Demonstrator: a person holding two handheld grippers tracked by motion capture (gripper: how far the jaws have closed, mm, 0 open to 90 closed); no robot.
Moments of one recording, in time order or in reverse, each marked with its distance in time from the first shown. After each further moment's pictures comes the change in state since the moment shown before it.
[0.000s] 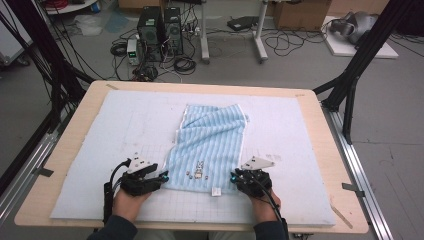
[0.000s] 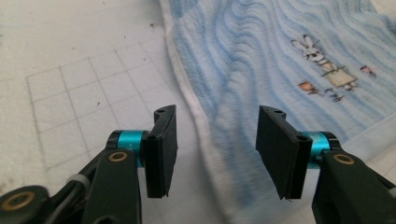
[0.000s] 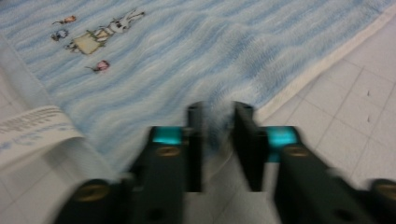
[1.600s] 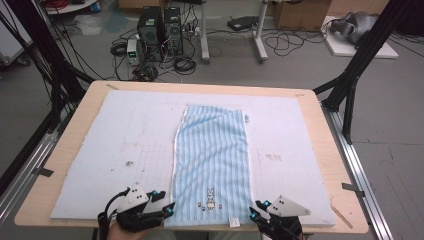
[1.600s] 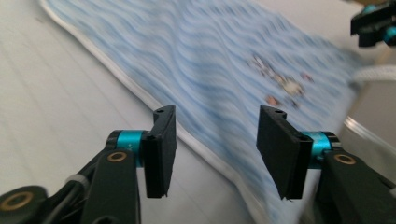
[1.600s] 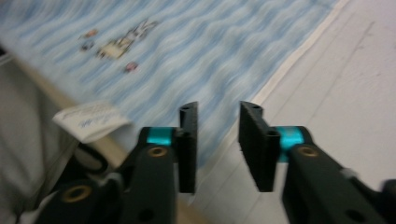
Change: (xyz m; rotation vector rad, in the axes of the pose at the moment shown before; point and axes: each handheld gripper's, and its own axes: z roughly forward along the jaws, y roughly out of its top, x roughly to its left) left arm -0.050 -0.025 -0.050 -0.098 -0.204 0.046; right arm 0.032 -0.065 -0.095 -0.064 -0.014 0.024
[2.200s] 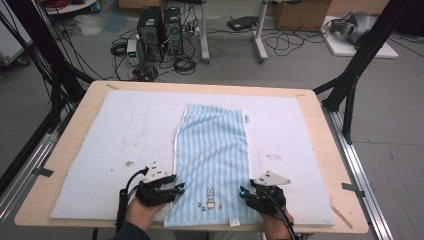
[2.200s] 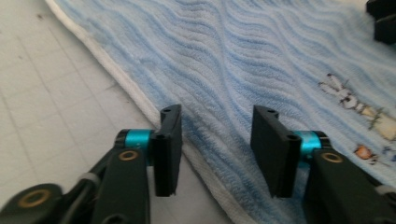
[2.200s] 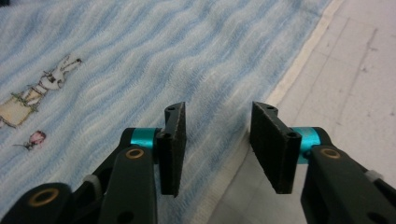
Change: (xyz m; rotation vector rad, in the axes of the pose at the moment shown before) left arm 0.013 0.018 0.061 0.135 0.080 0.010; right arm -0.024 0.025 0.060 0.049 -0.036 0.076
